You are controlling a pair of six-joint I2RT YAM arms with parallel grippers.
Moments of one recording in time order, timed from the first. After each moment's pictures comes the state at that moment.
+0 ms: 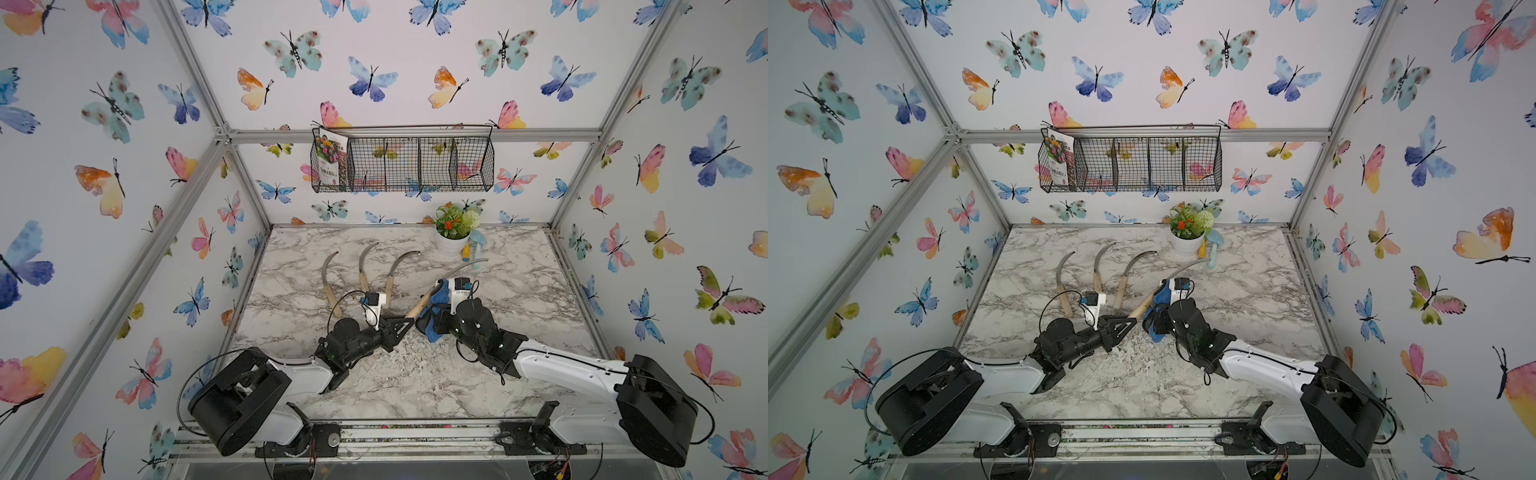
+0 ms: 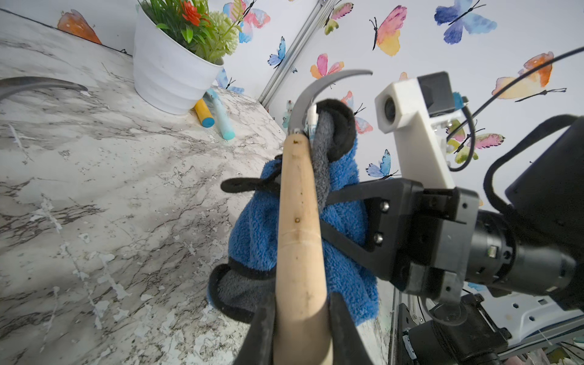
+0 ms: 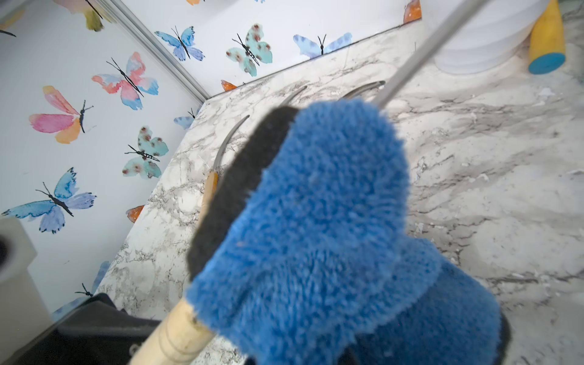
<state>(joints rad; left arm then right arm) -0.72 1.40 0.30 1.02 0.35 -0.65 0.88 1.30 0.64 0.22 0.23 0.65</state>
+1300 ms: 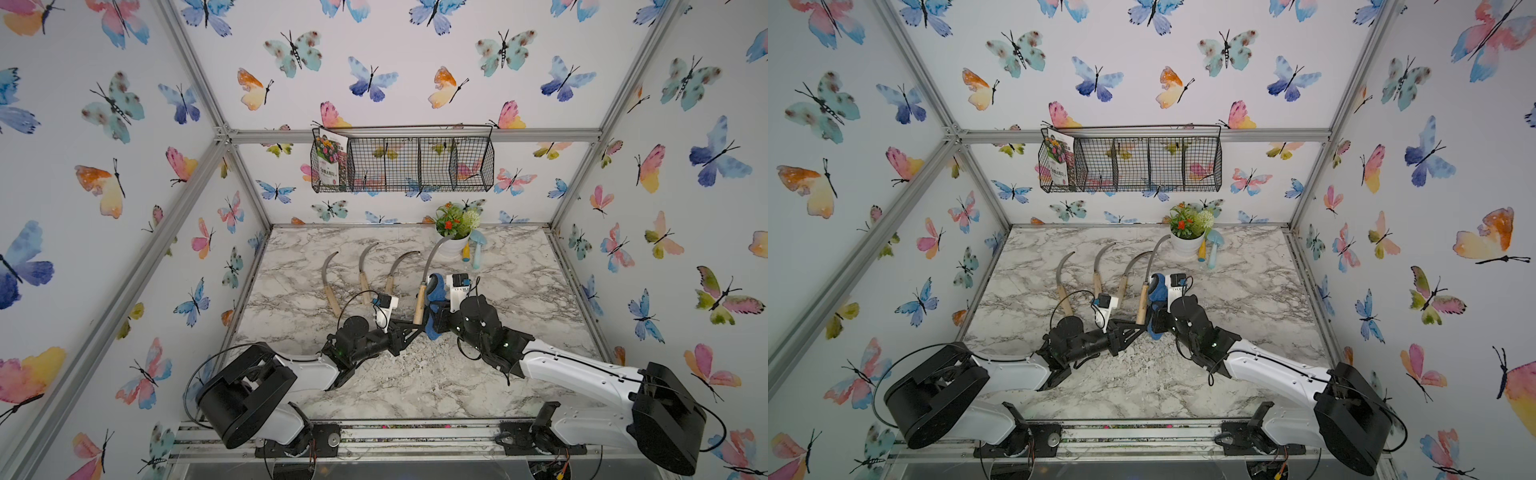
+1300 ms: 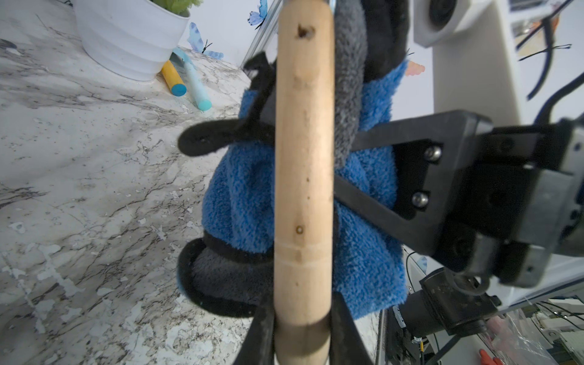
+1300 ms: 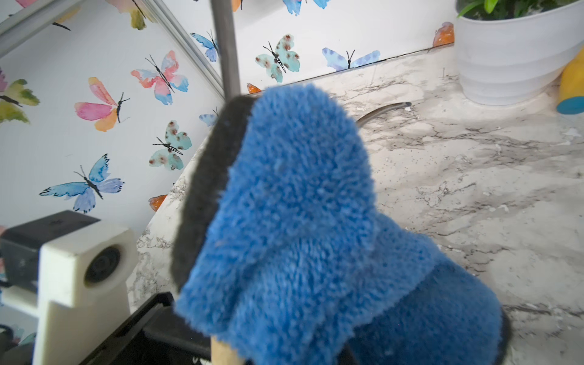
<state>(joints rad) -0.73 1.40 0.33 0.96 0.41 -0.63 0.89 1.21 0.65 0.19 0.17 0.58</state>
